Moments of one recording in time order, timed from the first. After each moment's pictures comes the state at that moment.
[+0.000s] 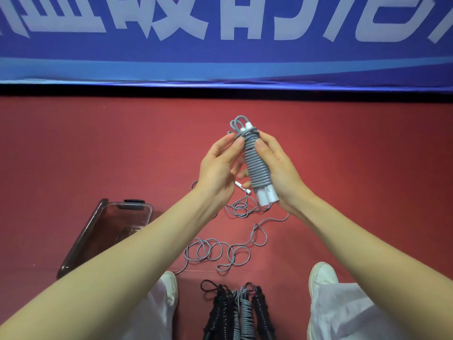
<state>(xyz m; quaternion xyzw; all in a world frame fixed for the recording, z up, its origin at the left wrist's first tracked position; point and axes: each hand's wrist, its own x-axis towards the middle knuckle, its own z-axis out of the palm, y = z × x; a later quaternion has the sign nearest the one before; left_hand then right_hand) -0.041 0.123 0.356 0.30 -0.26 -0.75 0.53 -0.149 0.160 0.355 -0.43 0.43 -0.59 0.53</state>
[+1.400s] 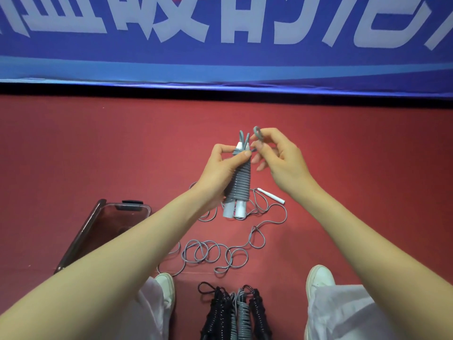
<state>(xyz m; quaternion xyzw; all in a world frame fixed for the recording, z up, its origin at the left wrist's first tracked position) -0.034 0.120 0.348 0.39 -0.47 -0.66 0.43 -0.167 0.149 0.365 -0.60 0.51 -0.55 0.28</state>
